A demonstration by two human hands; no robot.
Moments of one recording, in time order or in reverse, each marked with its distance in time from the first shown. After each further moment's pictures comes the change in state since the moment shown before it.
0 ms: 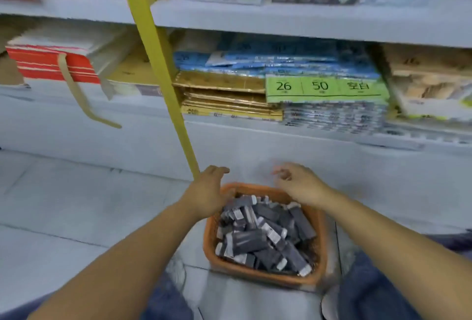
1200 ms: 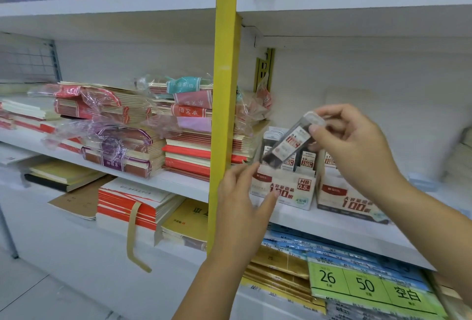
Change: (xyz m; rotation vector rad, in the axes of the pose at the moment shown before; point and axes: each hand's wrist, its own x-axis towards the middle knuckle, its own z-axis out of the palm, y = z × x) left_hand 0.021 0.121 -0.231 -0.465 0.976 0.335; right_hand -0.007 -0.293 -0.214 0.293 0.612 -0.938
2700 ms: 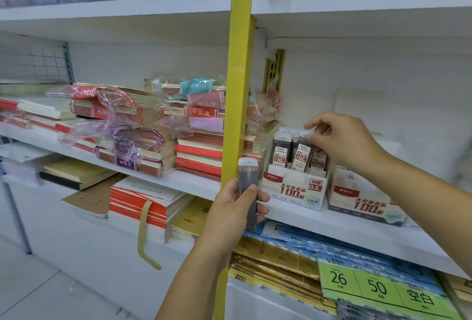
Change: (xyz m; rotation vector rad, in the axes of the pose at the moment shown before) left_hand 0.003 -0.005 -0.036 -0.666 -0.203 -0.442; right_hand 0.046 0.030 0.008 -0.619 -0.095 0.076
